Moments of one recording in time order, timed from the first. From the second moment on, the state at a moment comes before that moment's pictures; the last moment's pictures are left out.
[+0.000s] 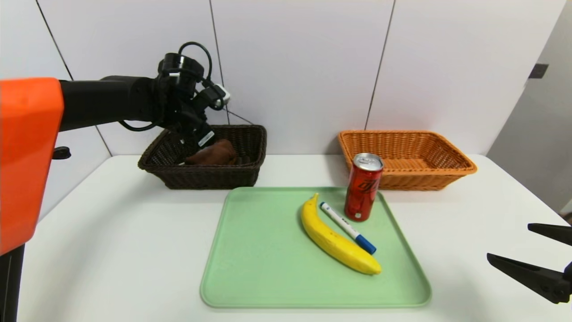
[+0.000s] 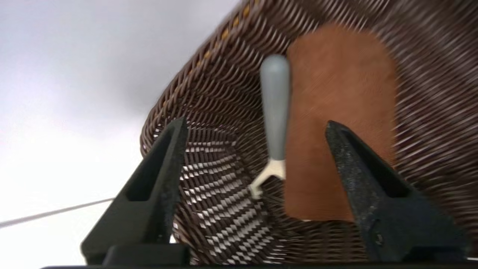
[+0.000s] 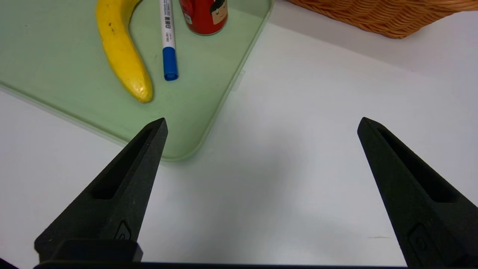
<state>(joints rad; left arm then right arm) -0.26 2.15 -1.97 0.36 0.25 0.63 -0.02 0.97 -0.52 0.04 0.35 -0.24</state>
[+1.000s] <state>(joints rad) -0.63 1.85 -1.95 0.79 0.34 -0.18 -0.02 0.93 -0.52 0.04 0.32 -0.24</state>
